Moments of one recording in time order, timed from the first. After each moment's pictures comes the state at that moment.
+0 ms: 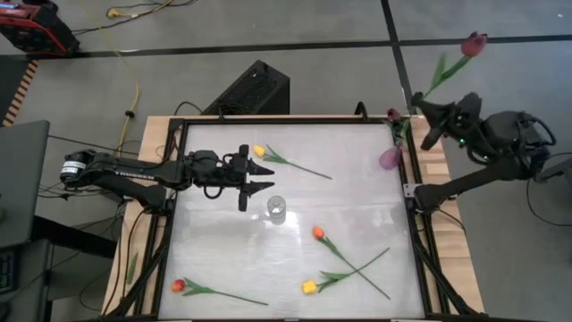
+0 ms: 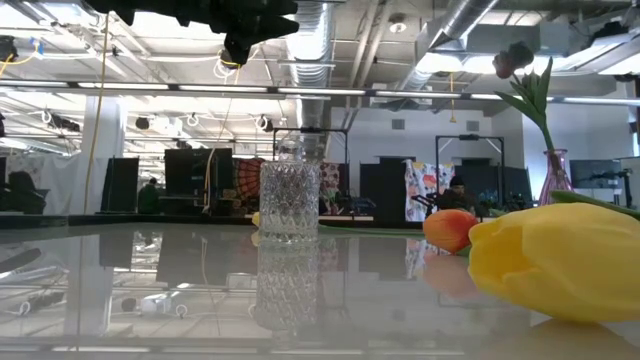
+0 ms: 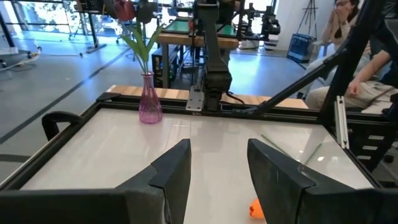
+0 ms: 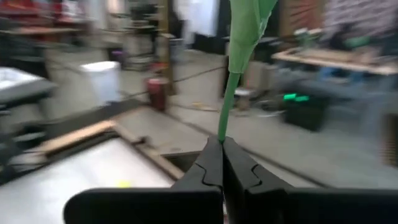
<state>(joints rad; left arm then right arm) 0.04 1.15 0.72 0.35 -0.02 -0.06 0.21 0.65 1.35 -0.89 1.05 0.16</state>
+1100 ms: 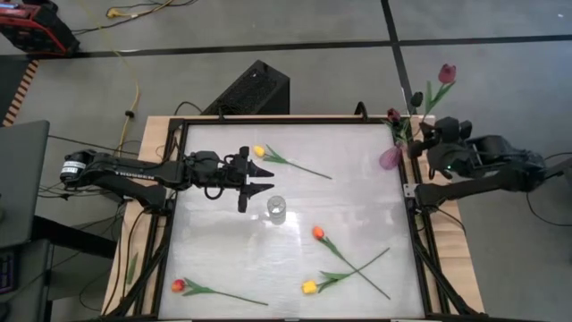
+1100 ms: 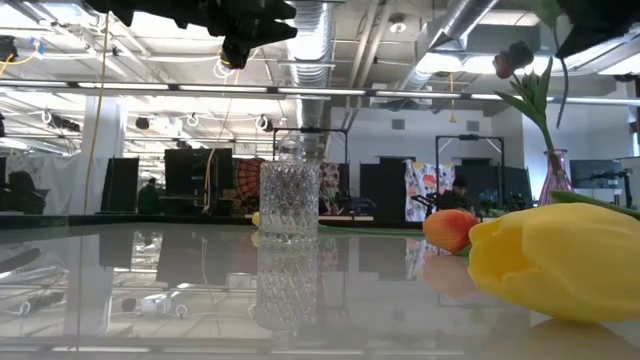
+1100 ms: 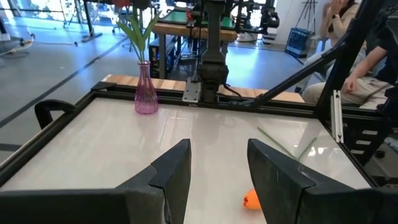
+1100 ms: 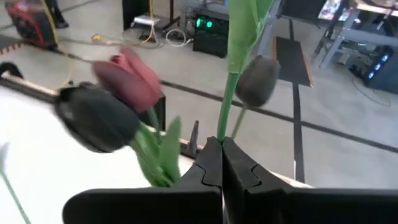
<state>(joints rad) 0.04 1.15 0.72 0.32 -0.01 -0.09 0.05 0.58 1.05 -1.46 1.15 0.82</state>
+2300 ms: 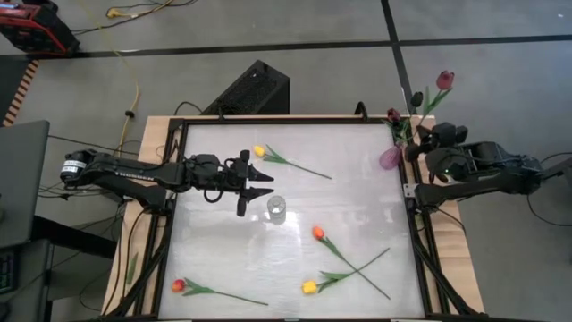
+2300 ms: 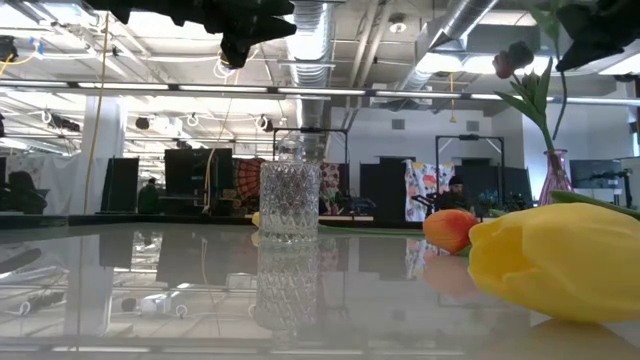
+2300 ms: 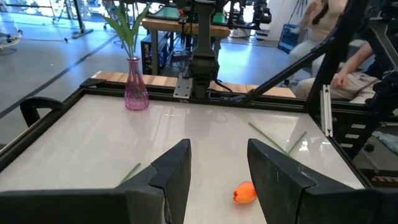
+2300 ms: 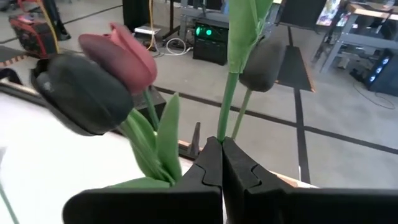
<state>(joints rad) 0.01 1.15 0.72 0.30 -0.01 -0.10 0.05 0.49 0.91 -1.32 1.17 0.75</state>
